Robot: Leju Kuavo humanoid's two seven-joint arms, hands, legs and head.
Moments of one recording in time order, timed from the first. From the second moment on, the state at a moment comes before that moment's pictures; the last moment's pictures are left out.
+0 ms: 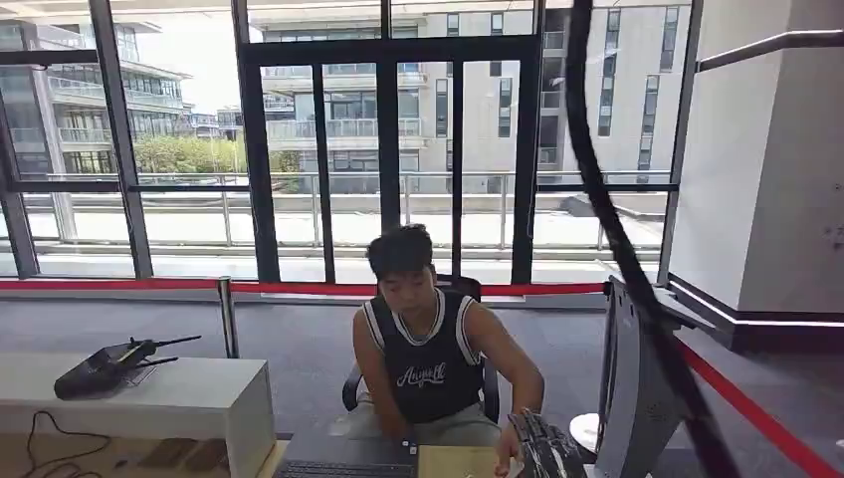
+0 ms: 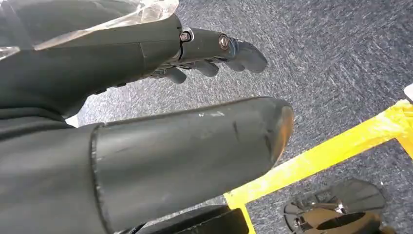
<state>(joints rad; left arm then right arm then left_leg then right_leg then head) -0.17 0.02 -1.12 -0.21 0.44 0.47 0.14 -1.03 -0.08 0.76 -0.61 0.92 -0.38 0.20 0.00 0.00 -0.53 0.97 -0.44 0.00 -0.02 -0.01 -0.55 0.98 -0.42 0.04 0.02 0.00</state>
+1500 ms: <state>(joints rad) -0.12 0.04 -1.12 -0.21 0.53 0.51 0.12 -0.41 -0.34 0.65 -1.22 0.65 -0.26 0.11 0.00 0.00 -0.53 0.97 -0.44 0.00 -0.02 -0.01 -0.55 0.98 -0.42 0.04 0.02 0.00</state>
